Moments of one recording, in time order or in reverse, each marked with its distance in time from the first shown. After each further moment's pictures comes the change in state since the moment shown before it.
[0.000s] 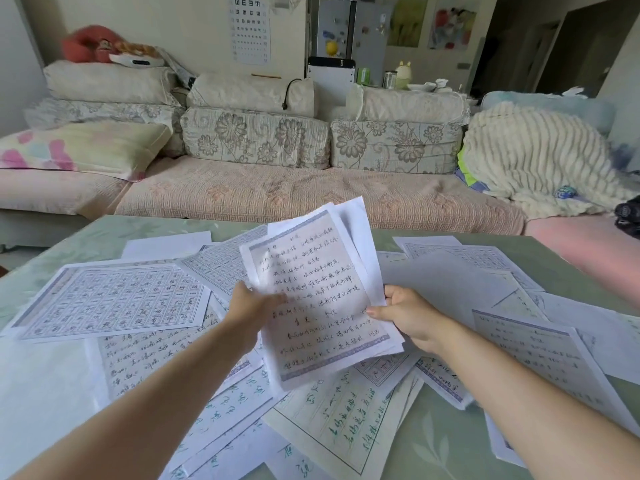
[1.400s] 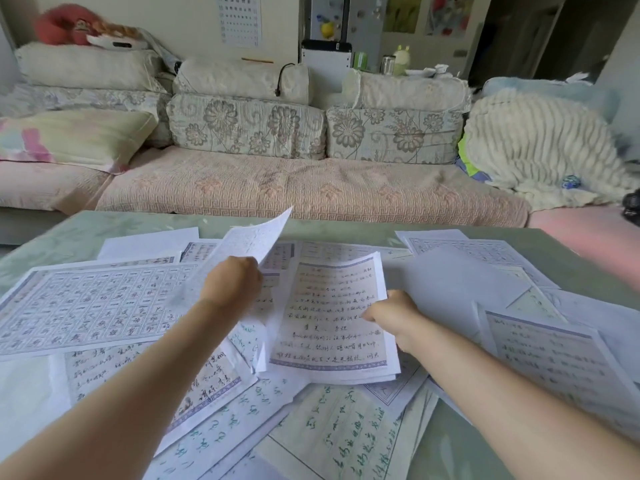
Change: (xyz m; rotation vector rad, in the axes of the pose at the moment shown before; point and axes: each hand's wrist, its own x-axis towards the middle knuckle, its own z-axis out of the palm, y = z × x) left_hand 0.080 0.017 -0.008 1.296 0.243 0.640; right_hand 0.050 0.008 0.028 -0.118 0.288 0.307
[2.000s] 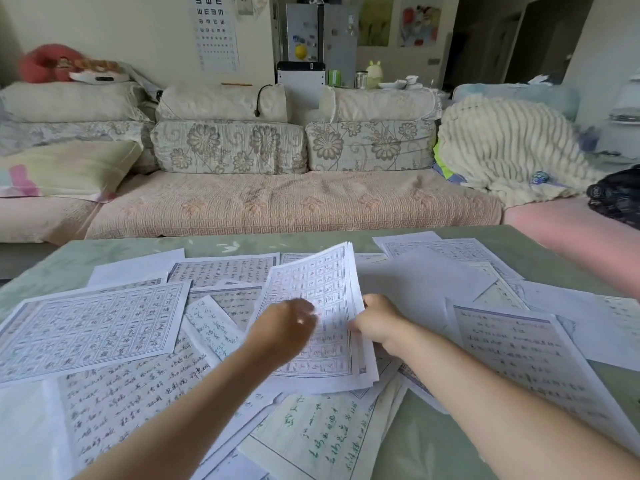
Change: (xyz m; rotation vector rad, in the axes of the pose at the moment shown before) left_hand -0.075 0.097 -0.012 -0.432 -0.286 0.122; right_hand -0.031 0.005 -0.023 -0.068 -0.046 -0.140
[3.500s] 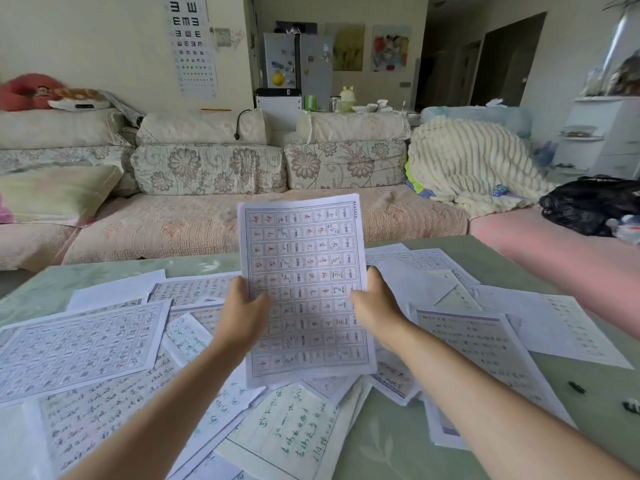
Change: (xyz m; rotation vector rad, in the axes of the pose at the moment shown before) left_hand -0.010 0.030 -0.031 -0.604 0.335 -0.156; right_hand -0.055 -0.023 -0.061 0.118 0.194 -0.277
